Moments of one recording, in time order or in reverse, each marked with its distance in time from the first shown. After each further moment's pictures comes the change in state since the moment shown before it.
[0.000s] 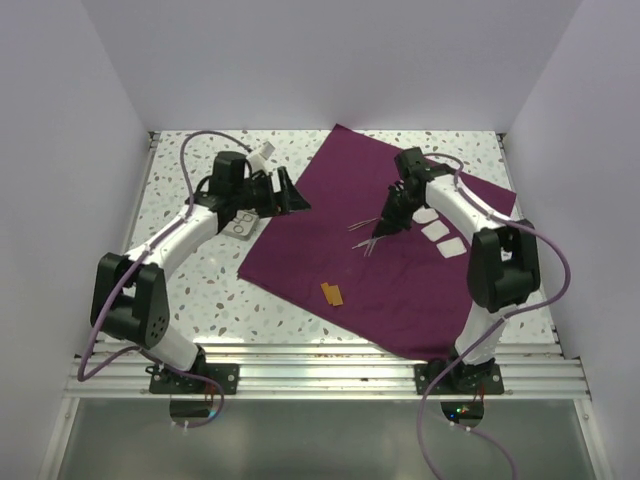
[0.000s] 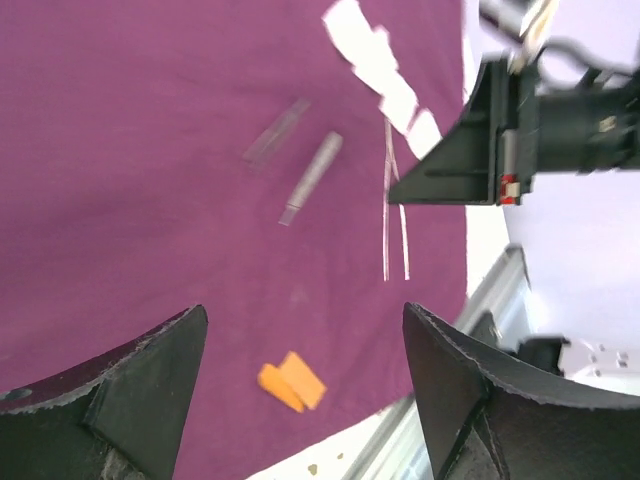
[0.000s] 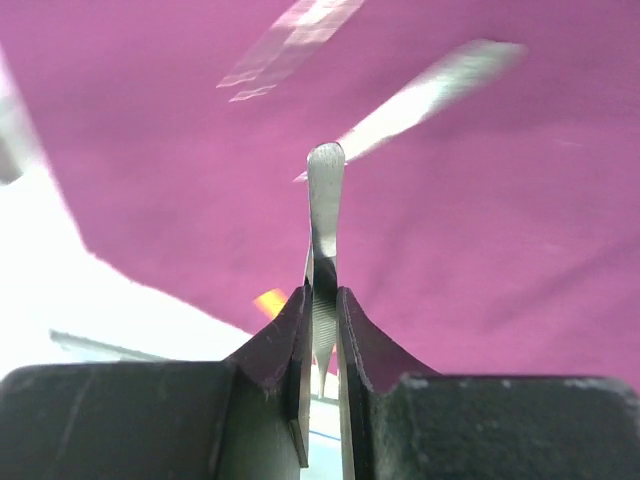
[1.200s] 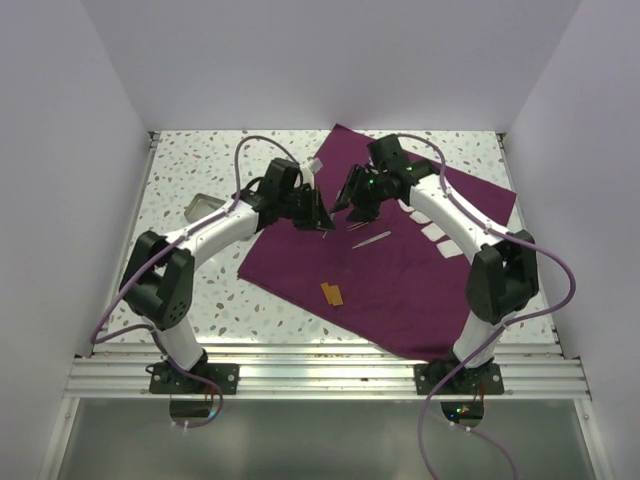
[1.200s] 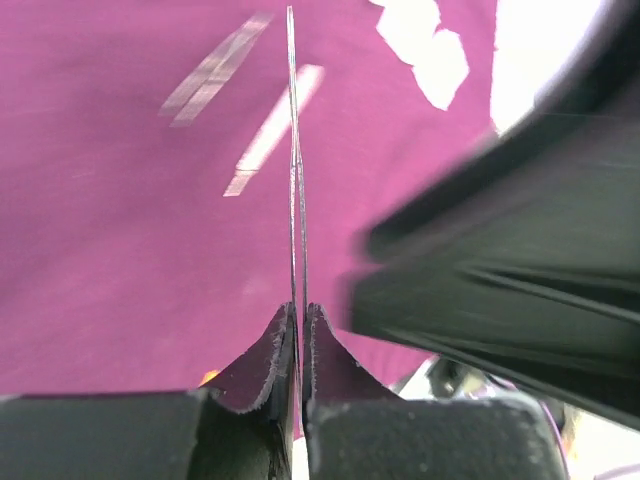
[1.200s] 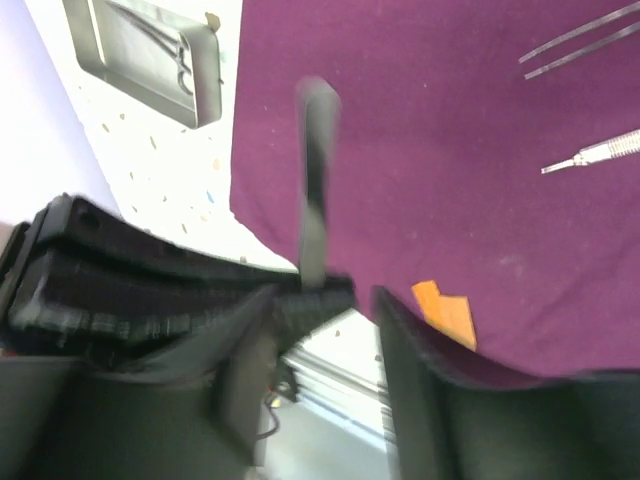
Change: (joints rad) left arm -0.269 0.177 0.146 -0.084 -0.109 -0.051; right arm 0.183 -0.088 0.084 0.181 -0.094 0.138
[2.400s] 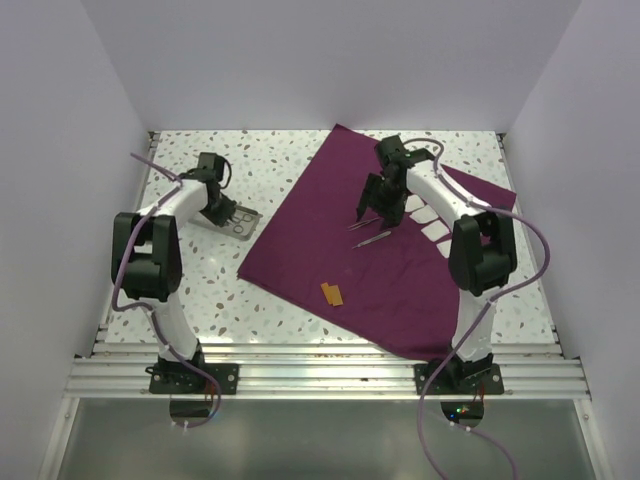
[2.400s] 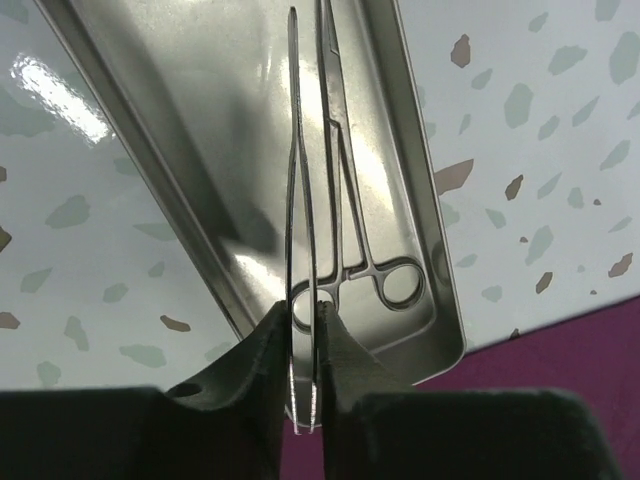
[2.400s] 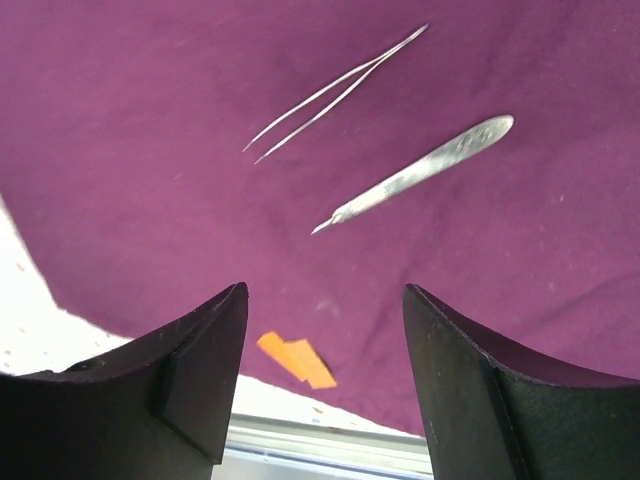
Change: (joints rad) left arm 0.469 0.141 0.056 -0.370 -0.682 -0.404; right arm -0.111 0.217 0.163 -0.272 0.209 -0.161
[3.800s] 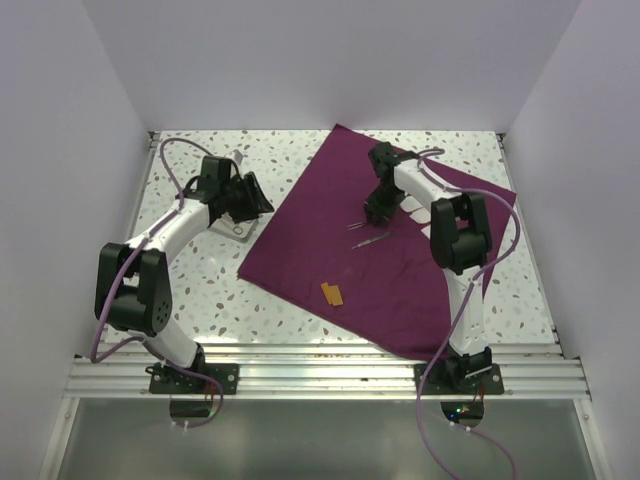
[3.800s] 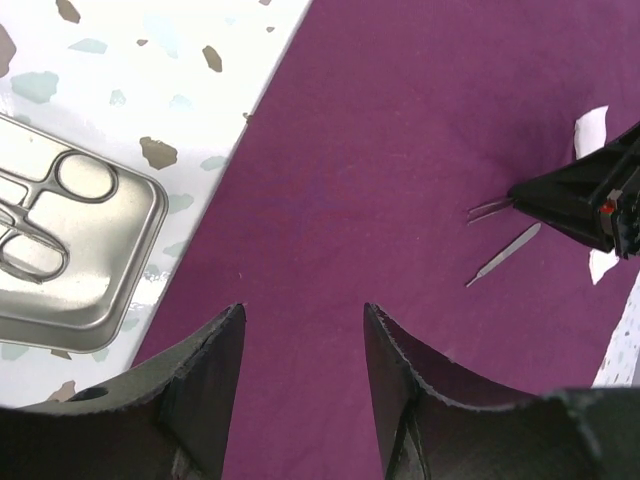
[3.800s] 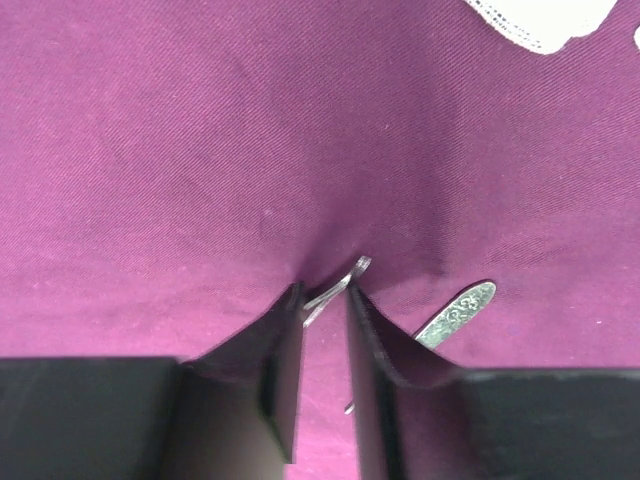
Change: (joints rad) left arm -0.102 -0.246 -0.191 0.303 0.471 0.442; right arm -0.028 0.279 0.148 0.020 0.181 0.367
